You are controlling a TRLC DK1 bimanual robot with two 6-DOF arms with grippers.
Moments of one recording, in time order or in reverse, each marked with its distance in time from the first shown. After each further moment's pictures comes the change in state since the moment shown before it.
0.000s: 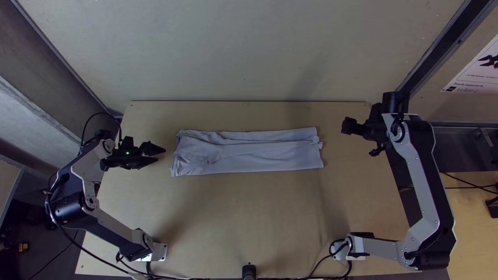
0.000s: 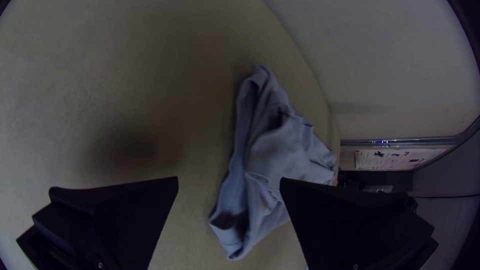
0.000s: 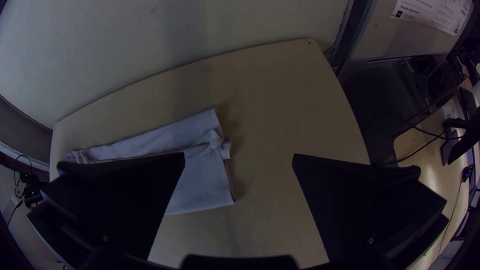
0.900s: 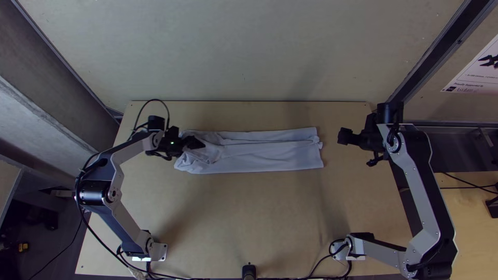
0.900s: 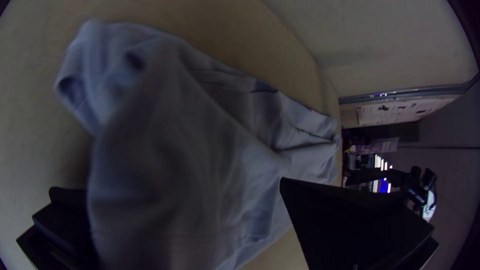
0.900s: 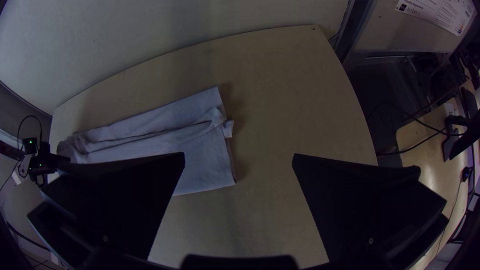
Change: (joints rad) left arm -0.475 0.126 0.064 0.310 -0.092 -0.281; right arm 0.035 -0.079 -0.109 -0.008 0.000 0.000
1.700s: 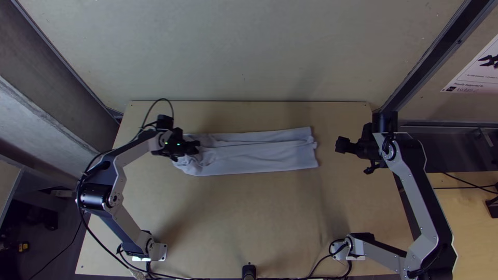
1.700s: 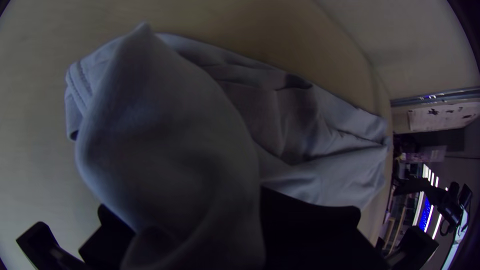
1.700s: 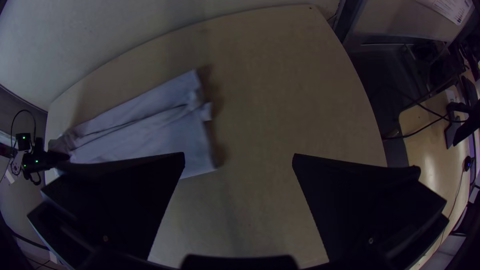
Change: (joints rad) left arm -0.027 -0.055 0.011 -0.107 -0.331 -0.005; right arm 0.000 -0.044 -0.125 0.022 0.000 0.024
